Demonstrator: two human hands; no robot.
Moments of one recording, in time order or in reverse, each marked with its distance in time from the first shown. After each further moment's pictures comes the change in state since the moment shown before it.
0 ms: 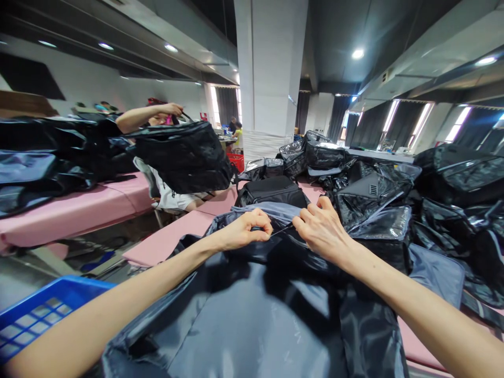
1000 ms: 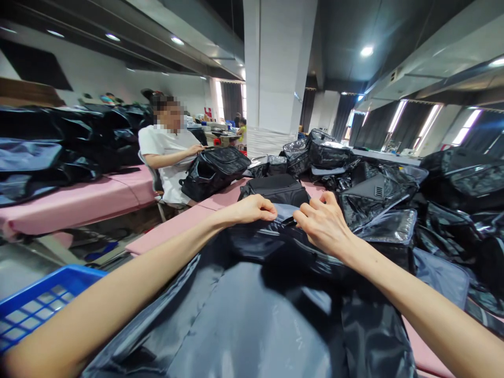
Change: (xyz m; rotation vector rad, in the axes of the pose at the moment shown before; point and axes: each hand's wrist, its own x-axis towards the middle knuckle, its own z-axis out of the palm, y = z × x) left_hand 0.032 -0.007 -0.028 0.129 -0.089 -0.217; right_hand 0.014 0.005 0.003 0.065 -0.023 -0.002
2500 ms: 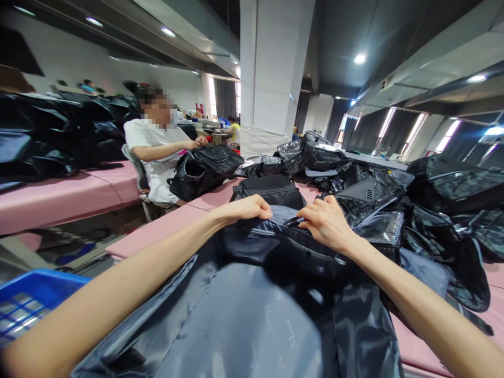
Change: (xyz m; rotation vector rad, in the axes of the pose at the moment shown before) left_hand 0.010 -0.002 0.003 -0.213 -0.037 -0.151; right_hand -0.010 0.017 0.007 0.217 -0.031 0.060
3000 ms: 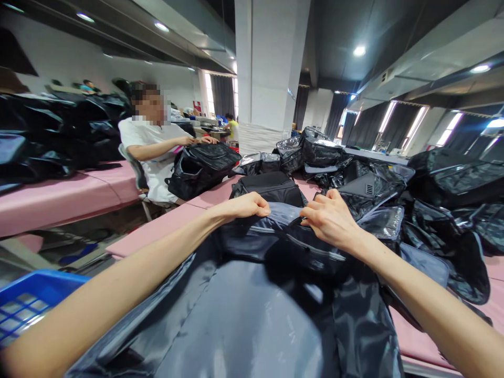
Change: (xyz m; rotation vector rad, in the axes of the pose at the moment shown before) left_hand 0.005 -0.007 0.000 0.007 -0.012 0.044; right_hand -0.005 0.006 -0.009 -0.092 -0.053 -0.044
